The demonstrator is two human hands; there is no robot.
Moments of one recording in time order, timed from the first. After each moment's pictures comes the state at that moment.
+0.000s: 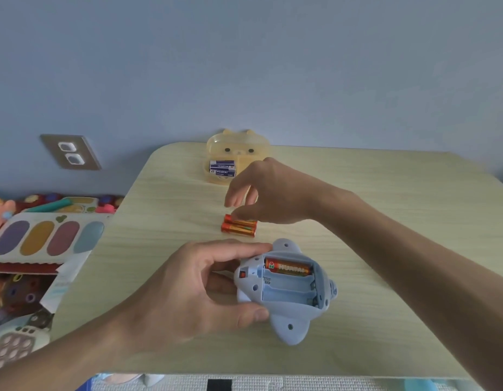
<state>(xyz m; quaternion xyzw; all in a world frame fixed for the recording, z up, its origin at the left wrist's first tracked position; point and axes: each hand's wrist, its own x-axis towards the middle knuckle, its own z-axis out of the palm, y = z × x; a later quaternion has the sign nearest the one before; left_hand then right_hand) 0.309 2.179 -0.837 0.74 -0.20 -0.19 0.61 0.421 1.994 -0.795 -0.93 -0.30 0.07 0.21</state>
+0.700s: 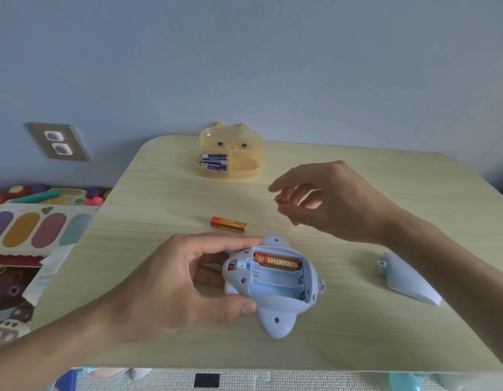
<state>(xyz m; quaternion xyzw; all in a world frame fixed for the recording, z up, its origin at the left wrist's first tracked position) 0.310 2.181 -0.839 0.76 -0.18 -0.19 0.59 0.381 1.915 -0.798 -0.92 -0.24 -0.03 0.31</state>
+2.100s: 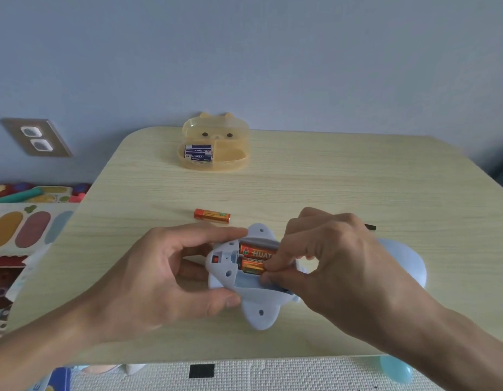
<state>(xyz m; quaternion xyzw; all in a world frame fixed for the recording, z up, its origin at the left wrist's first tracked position) 0.308 2.177 -0.841 0.75 -0.19 -0.15 0.61 0.281 1.933 -0.803 -0.93 -0.19 -0.03 0.30</state>
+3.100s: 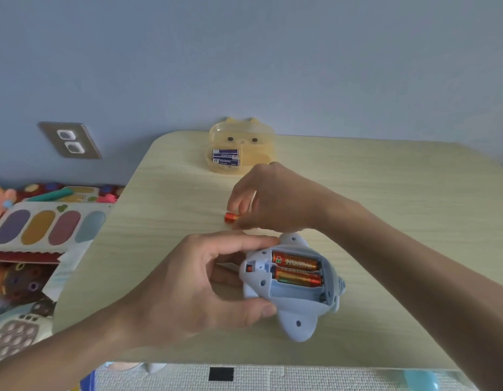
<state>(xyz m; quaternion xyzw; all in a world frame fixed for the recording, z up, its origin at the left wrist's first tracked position) 0.305 2.177 -0.834 0.76 -0.20 -0.17 0.60 0.399 2.004 -0.800 -0.94 -0.25 0.10 0.22</state>
